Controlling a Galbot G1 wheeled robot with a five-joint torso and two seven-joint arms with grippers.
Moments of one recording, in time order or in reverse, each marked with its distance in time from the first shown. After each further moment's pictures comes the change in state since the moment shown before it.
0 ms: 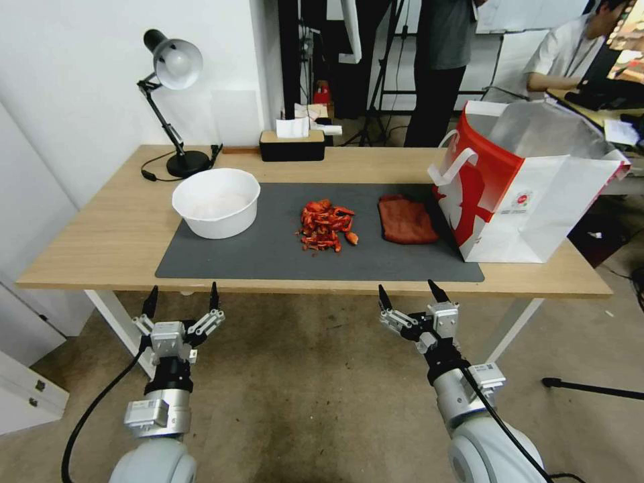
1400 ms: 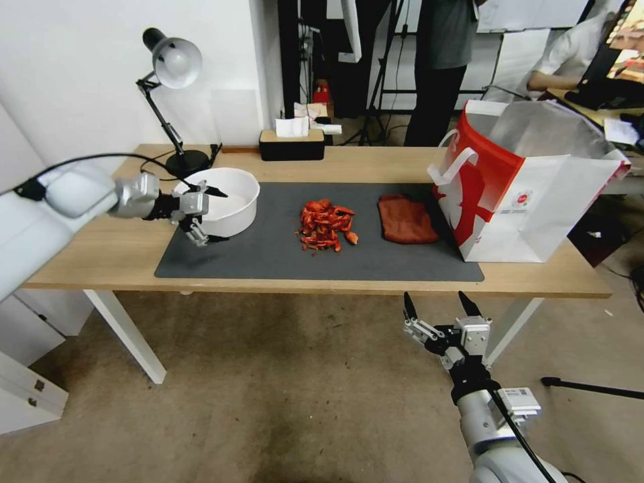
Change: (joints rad) left arm -1.668 0.730 1.115 0.788 -0.016 0.204 1.175; right arm -0.137 0.027 0.049 0.090 -0.024 0.030 0.080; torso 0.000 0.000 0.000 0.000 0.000
